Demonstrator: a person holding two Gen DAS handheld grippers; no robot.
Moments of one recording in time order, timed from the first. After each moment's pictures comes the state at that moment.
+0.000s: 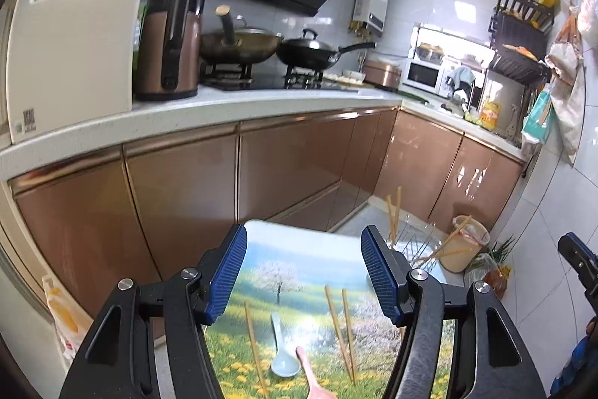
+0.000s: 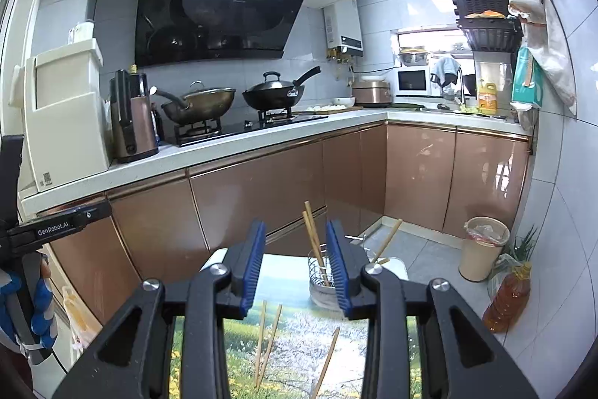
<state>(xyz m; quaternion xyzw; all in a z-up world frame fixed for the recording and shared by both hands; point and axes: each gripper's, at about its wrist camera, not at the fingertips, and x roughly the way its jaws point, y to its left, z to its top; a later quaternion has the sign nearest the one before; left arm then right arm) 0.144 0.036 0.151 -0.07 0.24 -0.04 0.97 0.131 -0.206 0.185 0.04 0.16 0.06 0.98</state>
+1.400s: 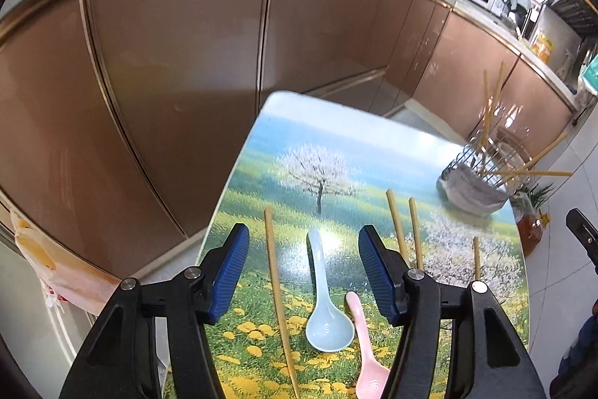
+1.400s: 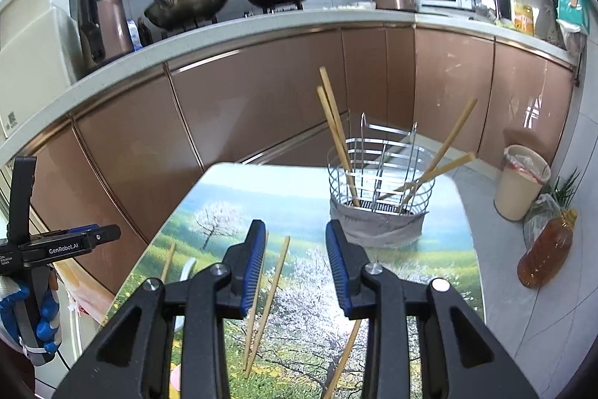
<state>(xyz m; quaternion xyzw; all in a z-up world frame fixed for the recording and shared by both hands) 0.249 0.056 -0.026 -0.08 0.44 -0.01 0.90 0.262 -0.193 0.030 0.05 0.33 0.10 0.94</state>
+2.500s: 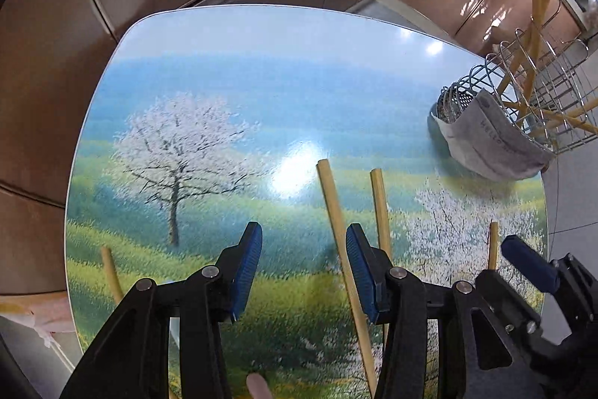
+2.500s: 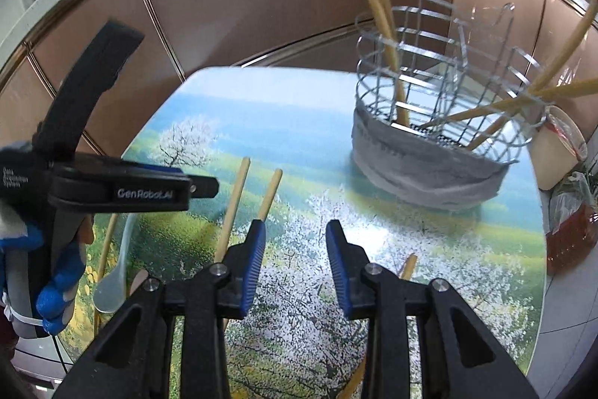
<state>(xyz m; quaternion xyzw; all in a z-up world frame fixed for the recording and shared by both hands) 0.397 -0.067 -0.131 -0.01 0.60 -0.08 0.80 0.361 -0.169 -0.089 0.02 0.47 0.15 0.87</state>
